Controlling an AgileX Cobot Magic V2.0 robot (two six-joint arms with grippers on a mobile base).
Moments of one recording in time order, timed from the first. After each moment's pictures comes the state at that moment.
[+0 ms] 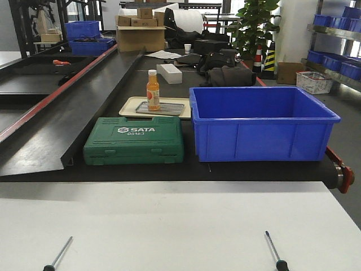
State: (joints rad) left arm -0.08 0.64 -0.63 -0.02 0.08 0.02; right arm 0.06 0.64 -0.61 0.02 0.04 -0.05
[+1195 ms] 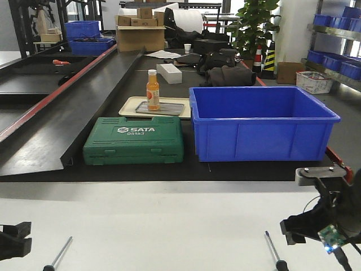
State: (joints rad) left arm -0.08 1.20 -0.67 -0.02 0.09 0.01; right arm 0.05 1.69 -1.22 0.01 0.73 -0.01
